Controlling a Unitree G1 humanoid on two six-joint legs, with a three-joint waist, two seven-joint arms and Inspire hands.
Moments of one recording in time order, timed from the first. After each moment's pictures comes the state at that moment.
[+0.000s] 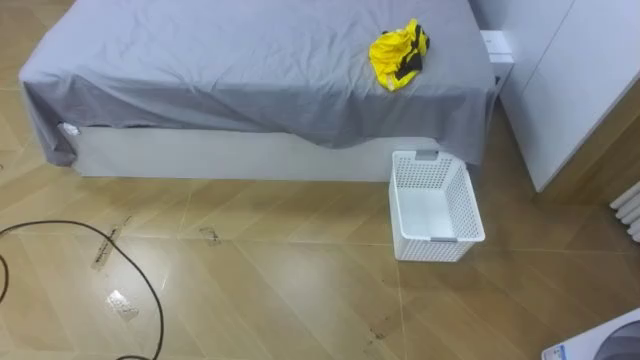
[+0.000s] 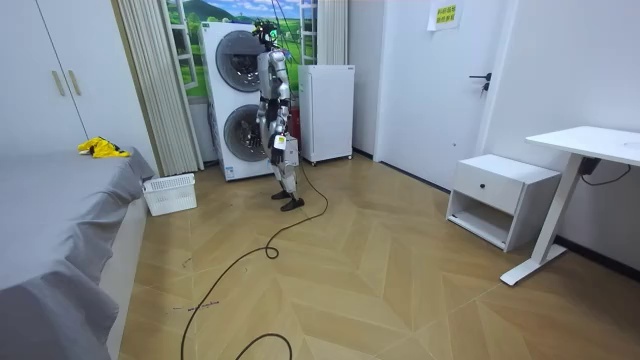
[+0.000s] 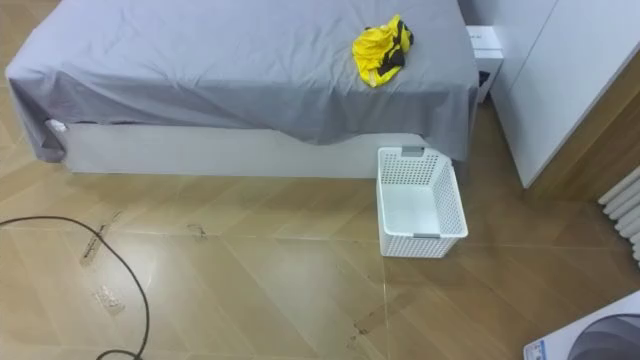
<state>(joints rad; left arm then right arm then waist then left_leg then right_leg) 0.15 0.15 -0.04 1.19 -0.23 -0.12 0.13 0.08 -0.19 0.15 1.26 0.39 -0.07 -0.04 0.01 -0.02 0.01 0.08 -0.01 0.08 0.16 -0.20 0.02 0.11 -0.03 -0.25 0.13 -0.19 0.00</state>
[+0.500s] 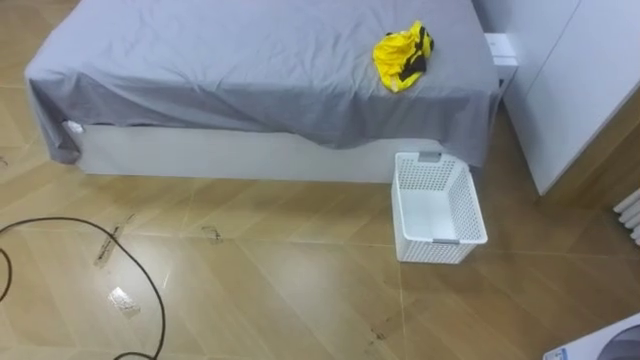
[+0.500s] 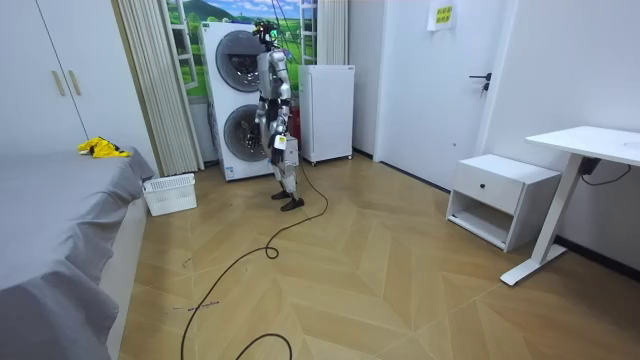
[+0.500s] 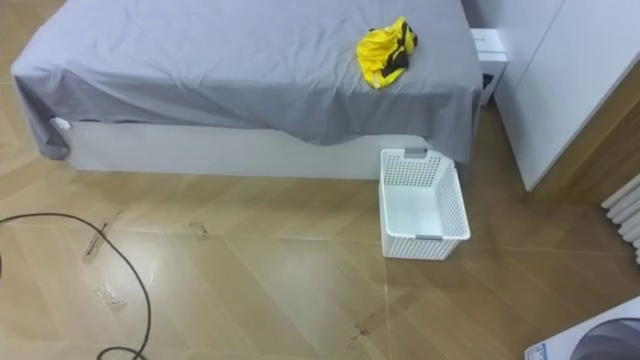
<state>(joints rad) 0.15 0.15 -0.04 1.16 -0.25 -0.12 0.08 0.07 -0.19 0.13 1.24 0.37 -0.07 0.02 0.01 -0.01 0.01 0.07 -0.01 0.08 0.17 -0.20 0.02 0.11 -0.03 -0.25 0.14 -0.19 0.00</state>
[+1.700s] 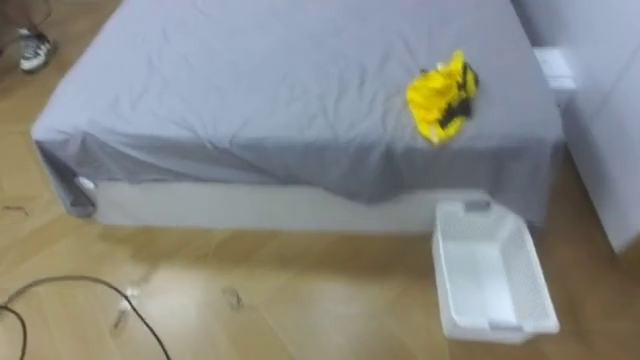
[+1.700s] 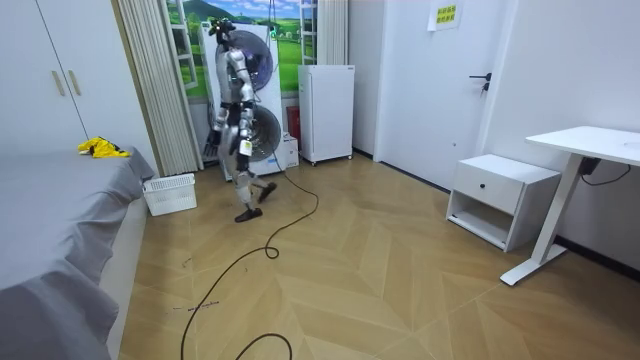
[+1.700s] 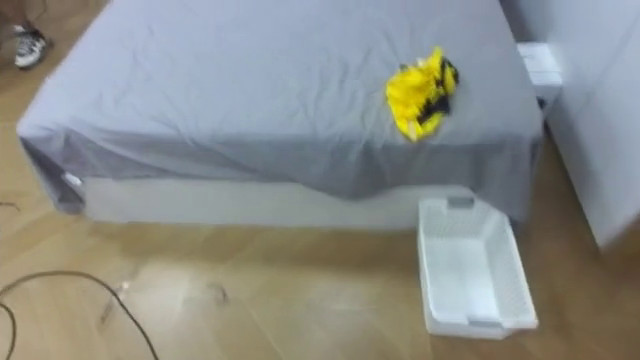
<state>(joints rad) 0.22 0.14 0.01 1.12 -0.43 -0.16 0.11 0.06 -0.18 0.07 1.18 0.40 -0.12 0.00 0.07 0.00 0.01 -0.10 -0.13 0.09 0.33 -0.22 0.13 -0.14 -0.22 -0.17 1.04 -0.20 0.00</state>
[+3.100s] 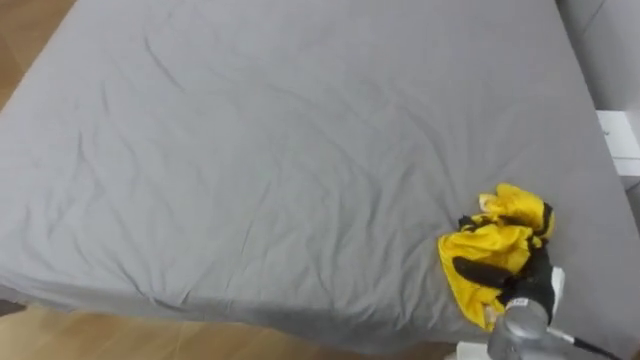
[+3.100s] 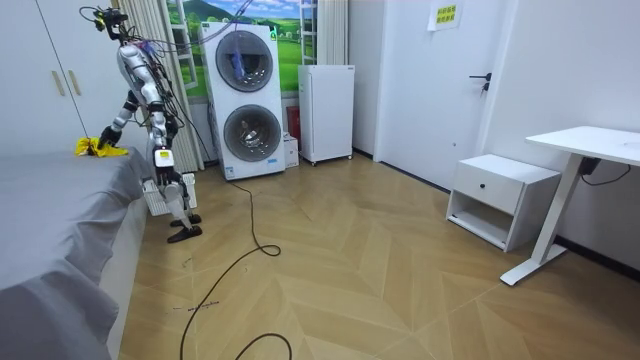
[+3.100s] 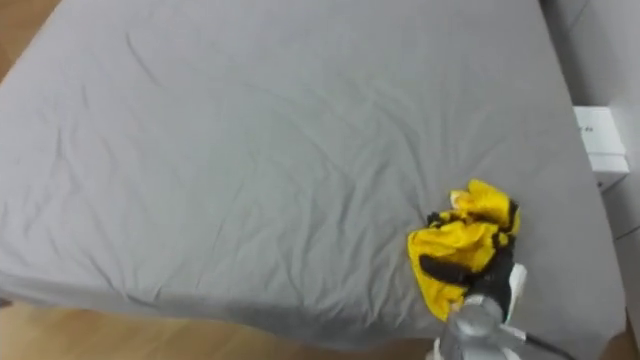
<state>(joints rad) 0.10 0.18 -0.04 1.23 -0.36 -0.09 0.08 -0.31 -0.22 0.00 1.06 0.30 -0.17 -0.54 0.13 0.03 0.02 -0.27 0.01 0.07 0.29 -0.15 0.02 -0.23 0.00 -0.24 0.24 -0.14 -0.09</state>
